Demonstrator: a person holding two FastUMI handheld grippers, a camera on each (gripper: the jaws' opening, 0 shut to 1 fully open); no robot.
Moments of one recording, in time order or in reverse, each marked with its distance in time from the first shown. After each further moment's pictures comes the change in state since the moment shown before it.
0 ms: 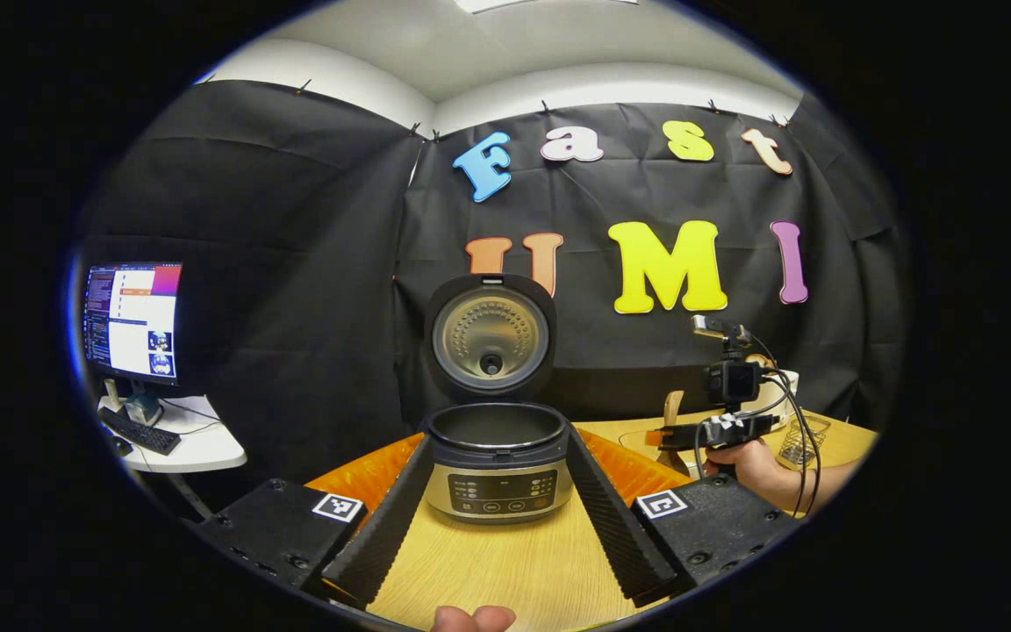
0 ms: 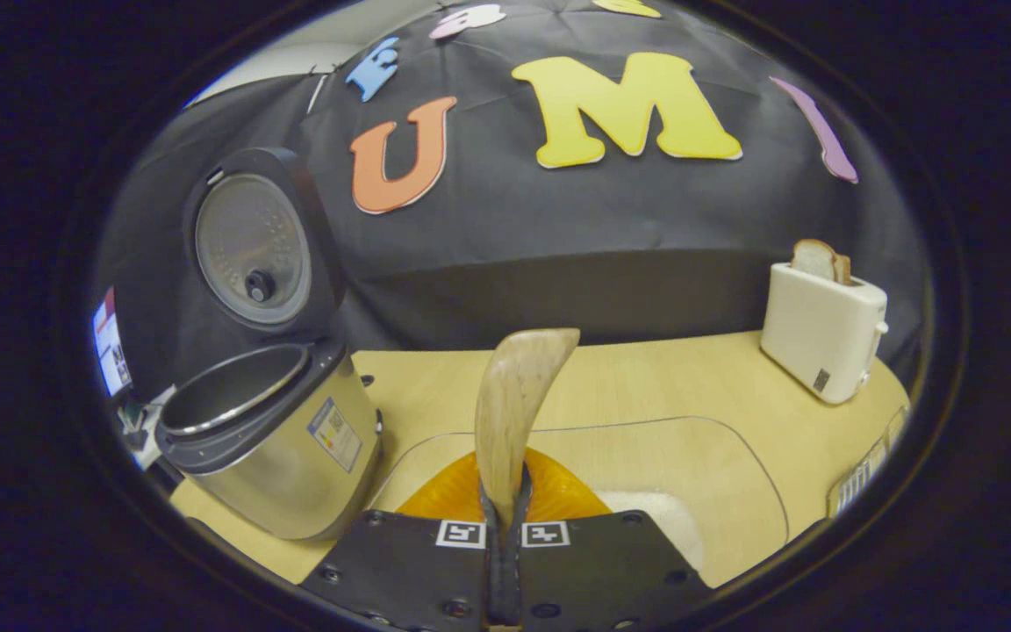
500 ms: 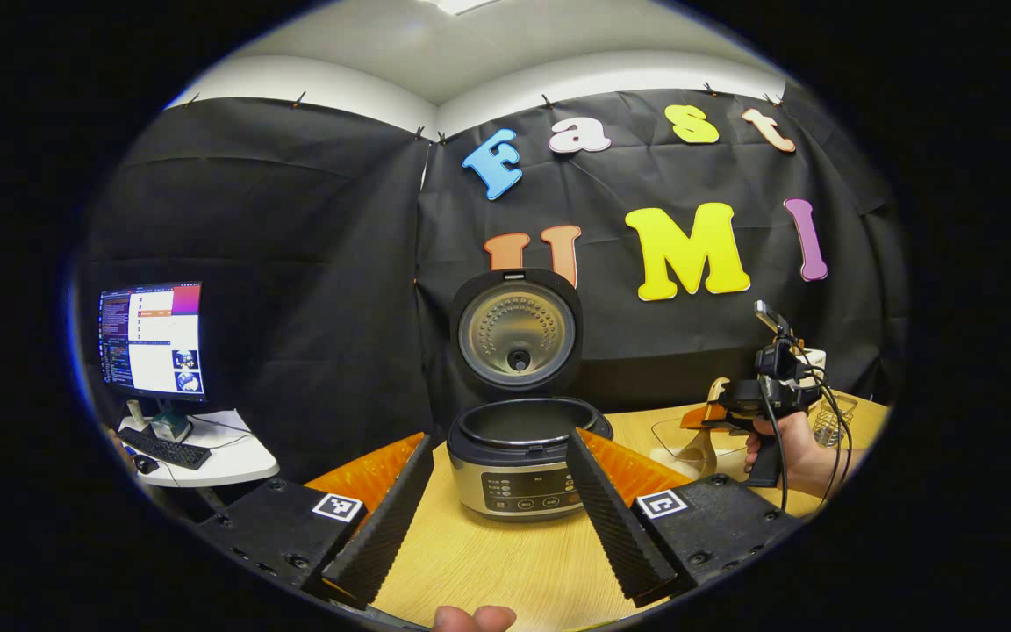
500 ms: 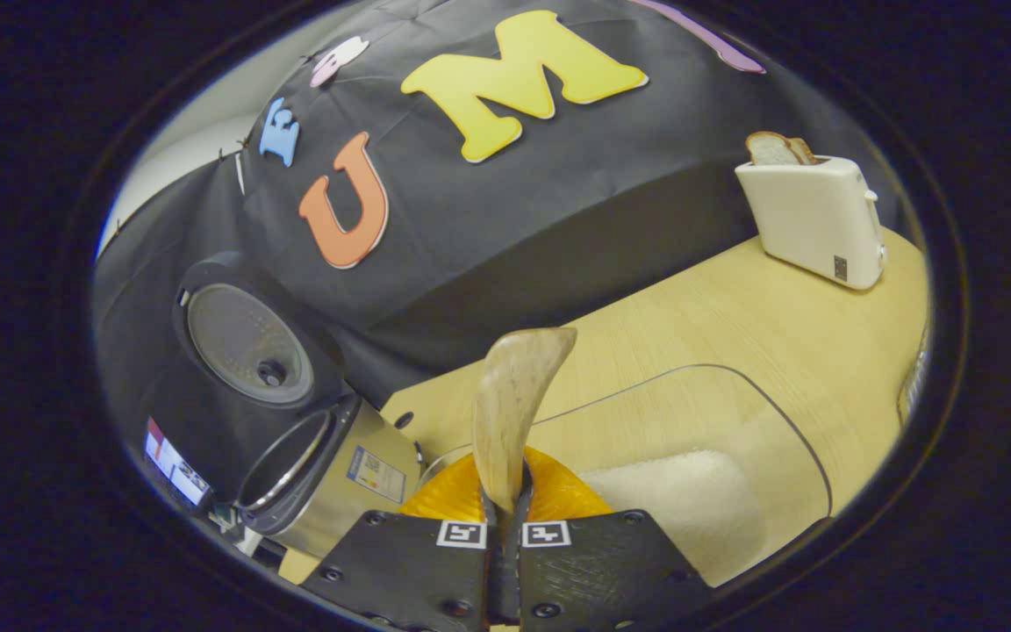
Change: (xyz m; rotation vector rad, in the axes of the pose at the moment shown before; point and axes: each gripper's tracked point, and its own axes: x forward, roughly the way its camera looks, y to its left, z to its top) left arm 0.001 0.011 -0.005 0.064 0.015 0.062; right arm -0.001 -0.005 0.008 0.359 0.023 0.120
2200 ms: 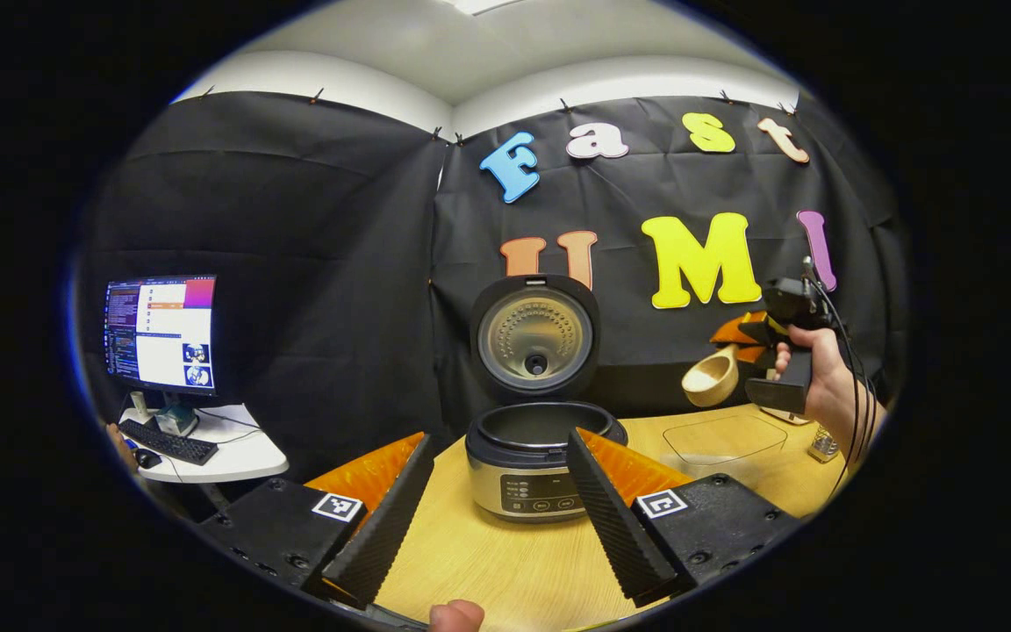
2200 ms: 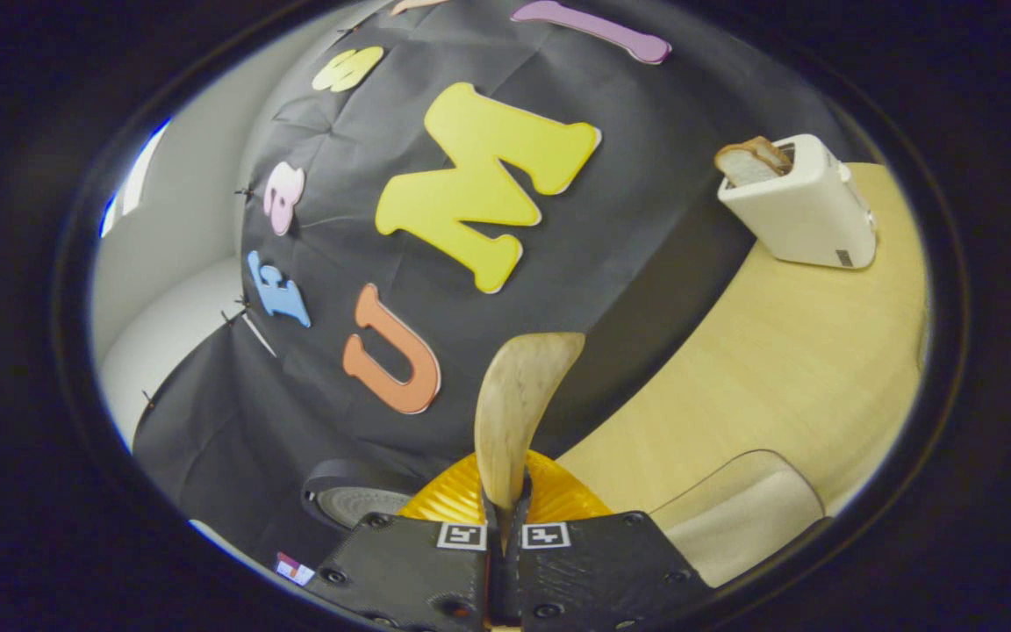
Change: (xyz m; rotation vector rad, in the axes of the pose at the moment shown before) left arm -0.008 0.028 0.007 -0.043 -0.010 0.035; right arm -0.053 0.086 0.135 0.311 -0.220 0.195
